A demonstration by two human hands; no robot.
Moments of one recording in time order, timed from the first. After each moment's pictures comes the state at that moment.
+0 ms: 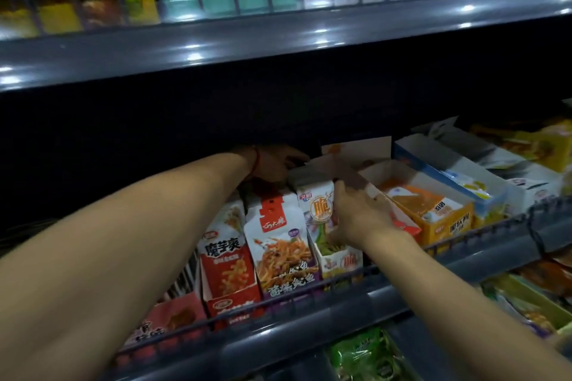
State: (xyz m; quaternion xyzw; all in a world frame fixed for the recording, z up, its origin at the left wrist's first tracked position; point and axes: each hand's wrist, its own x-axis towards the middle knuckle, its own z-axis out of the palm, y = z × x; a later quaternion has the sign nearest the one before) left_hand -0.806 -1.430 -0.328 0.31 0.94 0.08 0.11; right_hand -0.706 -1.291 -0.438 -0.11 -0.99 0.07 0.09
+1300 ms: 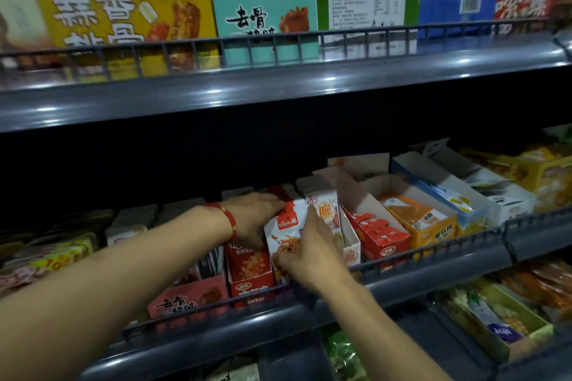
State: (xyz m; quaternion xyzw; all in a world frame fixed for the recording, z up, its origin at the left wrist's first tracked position) left_hand -0.710 -1.512 -0.344 0.33 0.94 -0.11 0.02; right_hand -0.658 -1.385 -0.453 -0.08 -0.92 0.36 0.16
